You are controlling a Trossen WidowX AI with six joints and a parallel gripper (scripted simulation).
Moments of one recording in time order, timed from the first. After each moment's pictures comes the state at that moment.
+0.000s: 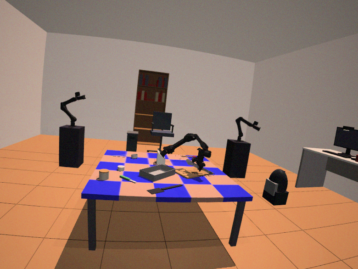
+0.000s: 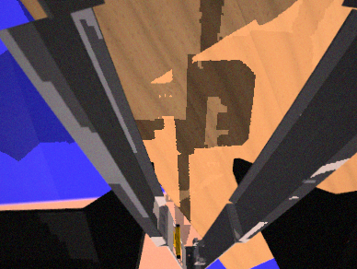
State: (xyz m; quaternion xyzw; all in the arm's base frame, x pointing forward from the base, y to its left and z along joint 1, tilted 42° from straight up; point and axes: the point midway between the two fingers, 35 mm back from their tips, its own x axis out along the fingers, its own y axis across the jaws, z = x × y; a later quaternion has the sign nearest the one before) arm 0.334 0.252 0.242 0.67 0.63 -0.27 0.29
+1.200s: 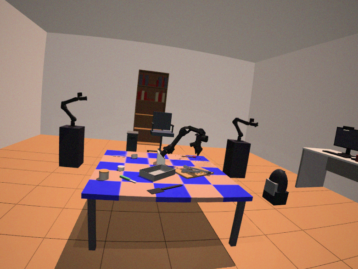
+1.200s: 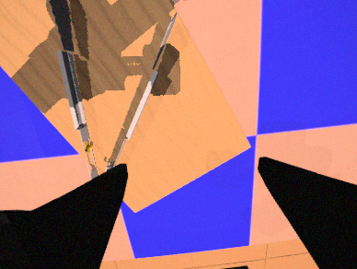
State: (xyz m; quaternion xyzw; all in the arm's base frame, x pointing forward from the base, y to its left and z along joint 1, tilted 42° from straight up) arm 0.179 0.177 0.320 0.67 0.62 -0.28 0.29
